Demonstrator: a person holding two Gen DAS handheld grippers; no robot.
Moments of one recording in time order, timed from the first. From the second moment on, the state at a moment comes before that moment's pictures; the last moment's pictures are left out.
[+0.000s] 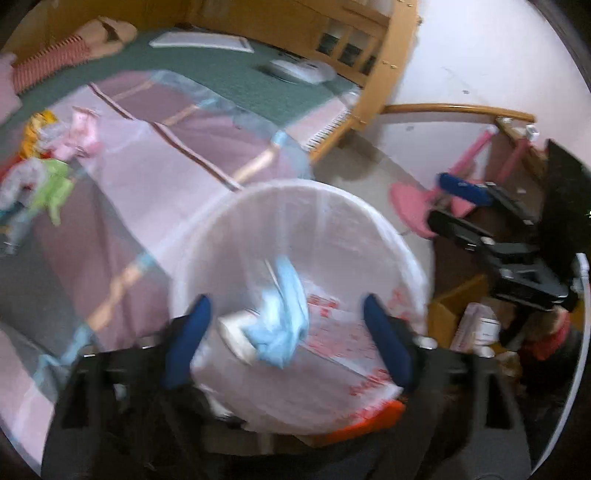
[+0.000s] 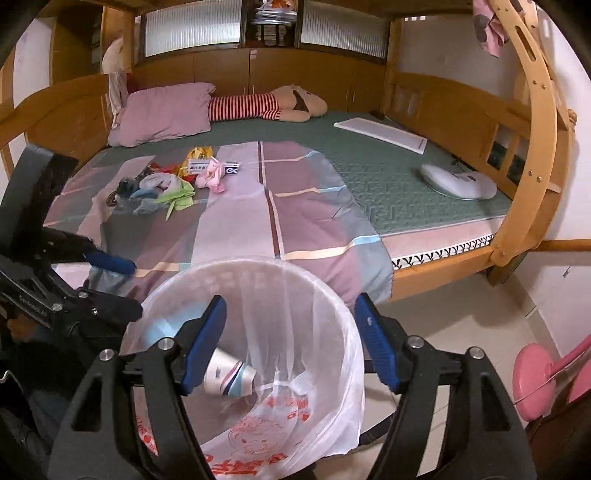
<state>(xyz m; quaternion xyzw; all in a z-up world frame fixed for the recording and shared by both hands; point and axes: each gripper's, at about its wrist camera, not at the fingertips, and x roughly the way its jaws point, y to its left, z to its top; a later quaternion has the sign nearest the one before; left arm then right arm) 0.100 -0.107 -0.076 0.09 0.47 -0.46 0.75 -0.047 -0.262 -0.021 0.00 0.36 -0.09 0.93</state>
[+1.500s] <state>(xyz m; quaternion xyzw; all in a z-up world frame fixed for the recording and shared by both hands) 0.323 0.152 -0.121 -0.09 0.45 -0.07 0.89 0.267 -0.044 -0.101 -0.07 0.46 0.17 0.87</state>
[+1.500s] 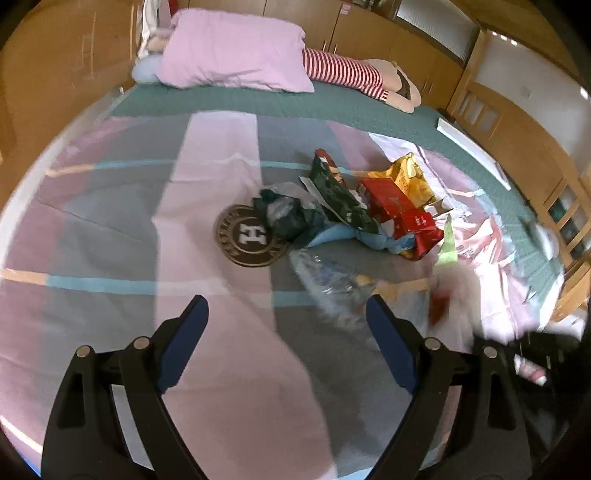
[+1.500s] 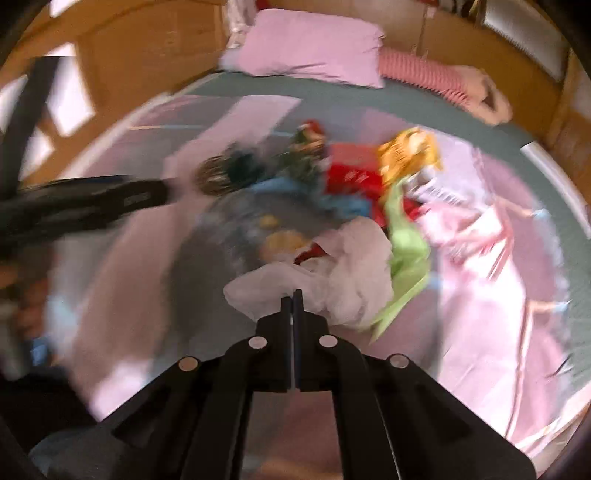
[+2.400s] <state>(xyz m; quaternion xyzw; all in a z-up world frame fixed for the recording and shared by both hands) 0.286 0.107 -0.084 -0.03 0.40 -0.07 0.91 0.173 -0.104 -0.033 -0.01 0.38 0.08 0.92</state>
